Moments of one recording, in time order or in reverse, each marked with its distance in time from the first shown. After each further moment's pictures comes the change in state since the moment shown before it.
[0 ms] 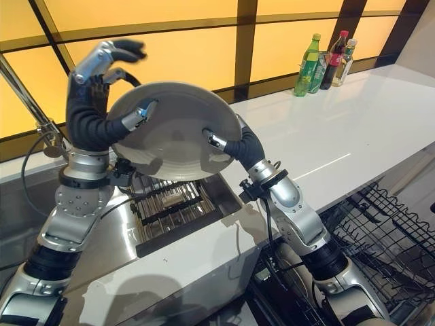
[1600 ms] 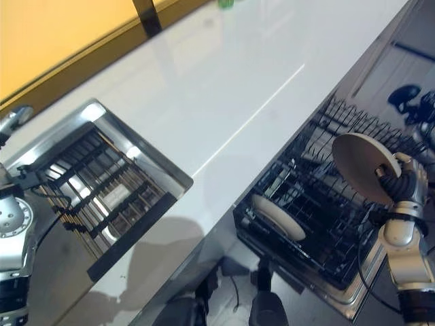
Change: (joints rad) left arm 0.258 0.070 0.451 0.084 -0.086 0.110 0.205; right arm 0.377 -0.373 -0.563 0.471 -0.693 0.066 -0.488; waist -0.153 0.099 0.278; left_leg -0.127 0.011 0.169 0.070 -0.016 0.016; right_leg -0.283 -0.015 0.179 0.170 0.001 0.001
